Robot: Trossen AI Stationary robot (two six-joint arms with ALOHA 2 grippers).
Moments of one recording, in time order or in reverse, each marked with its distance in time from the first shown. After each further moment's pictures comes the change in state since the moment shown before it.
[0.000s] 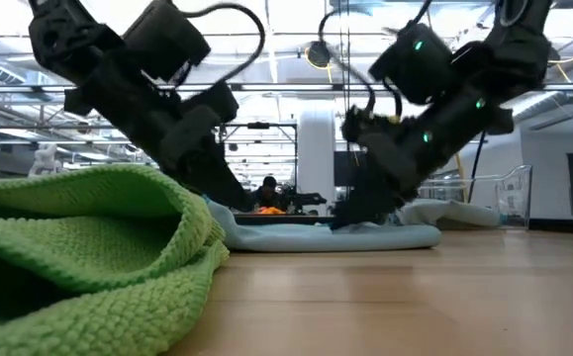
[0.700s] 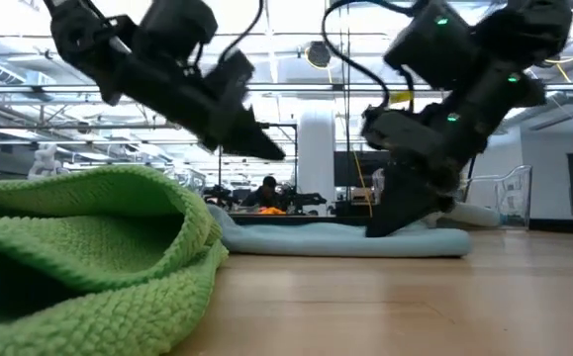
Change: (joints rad) left arm 0.097 -0.044 0.039 0.166 -0.047 0.265; right arm 0.120 -0.073 0.021 -0.361 0.034 0.373
